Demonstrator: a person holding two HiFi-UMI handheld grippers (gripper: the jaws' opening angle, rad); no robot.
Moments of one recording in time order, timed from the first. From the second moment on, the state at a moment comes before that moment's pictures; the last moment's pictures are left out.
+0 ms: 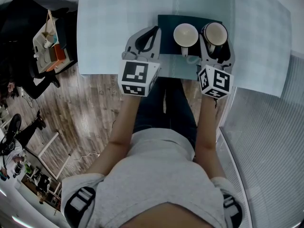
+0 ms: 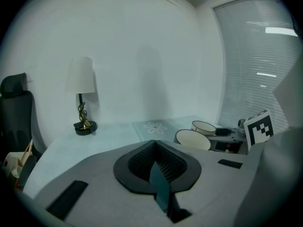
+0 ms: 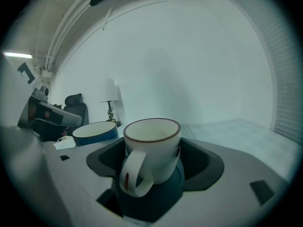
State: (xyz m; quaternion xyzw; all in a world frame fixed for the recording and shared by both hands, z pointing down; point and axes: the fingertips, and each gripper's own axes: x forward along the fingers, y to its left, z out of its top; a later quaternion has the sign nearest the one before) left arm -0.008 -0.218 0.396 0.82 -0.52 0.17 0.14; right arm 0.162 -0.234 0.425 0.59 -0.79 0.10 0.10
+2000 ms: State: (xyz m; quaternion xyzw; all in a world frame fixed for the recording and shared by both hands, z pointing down) left arm -0.009 -0.232 0.390 0.82 -0.53 0.16 0.13; right arm 0.296 -0.261 0.414 0.70 -0.70 0.11 0.05
